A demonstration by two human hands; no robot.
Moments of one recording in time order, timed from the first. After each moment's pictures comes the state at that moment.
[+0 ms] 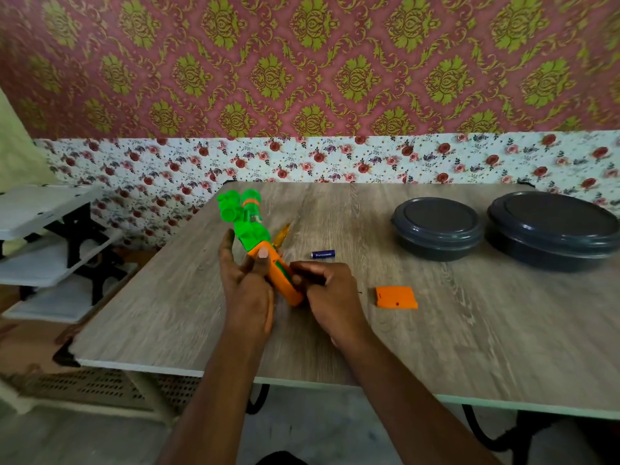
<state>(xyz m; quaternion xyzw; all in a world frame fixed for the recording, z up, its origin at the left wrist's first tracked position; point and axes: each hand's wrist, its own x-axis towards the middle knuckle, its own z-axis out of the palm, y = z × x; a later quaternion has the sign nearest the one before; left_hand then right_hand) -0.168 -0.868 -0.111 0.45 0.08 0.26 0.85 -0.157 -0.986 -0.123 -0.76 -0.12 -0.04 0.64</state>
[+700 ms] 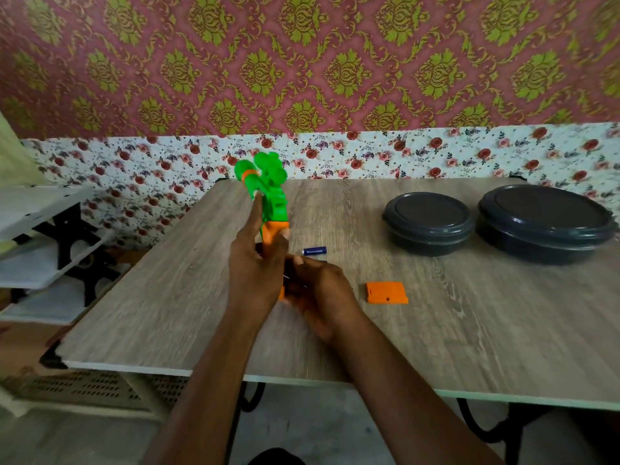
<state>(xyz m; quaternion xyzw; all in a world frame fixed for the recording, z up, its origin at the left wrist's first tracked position) -0.167 -0.878 -0.086 0.77 0.00 0.33 0.55 -0.165 -0.985 -0.105 -0.45 -0.04 0.20 0.87</state>
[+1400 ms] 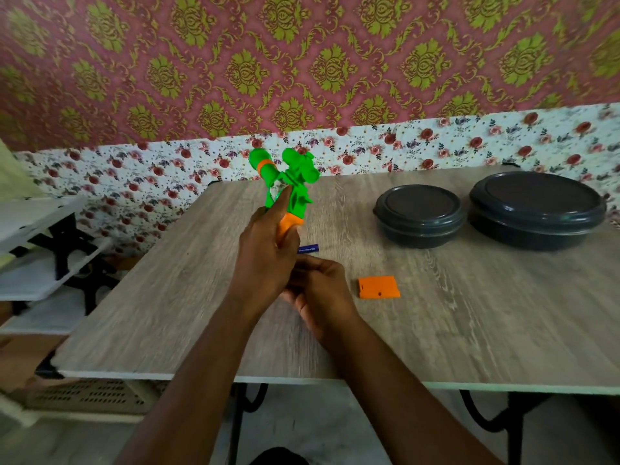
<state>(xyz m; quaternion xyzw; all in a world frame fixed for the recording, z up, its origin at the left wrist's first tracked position) -0.165 -0.898 -0.062 0.87 -0.05 0.28 0.39 -0.168 -0.993 -0.106 -0.42 -0.03 0.14 0.90</state>
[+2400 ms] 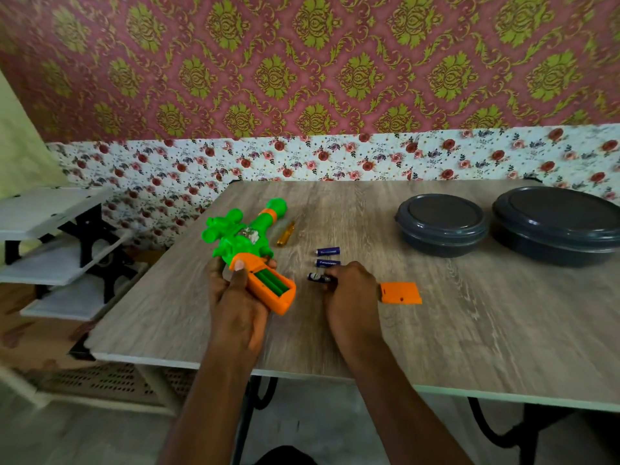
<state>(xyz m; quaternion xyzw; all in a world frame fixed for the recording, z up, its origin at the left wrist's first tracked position) -0.203 -0.856 -0.111 0.38 0.09 0.26 0.89 -0.172 -0.999 -0.119 -0.92 -0.07 -0.15 0.37</state>
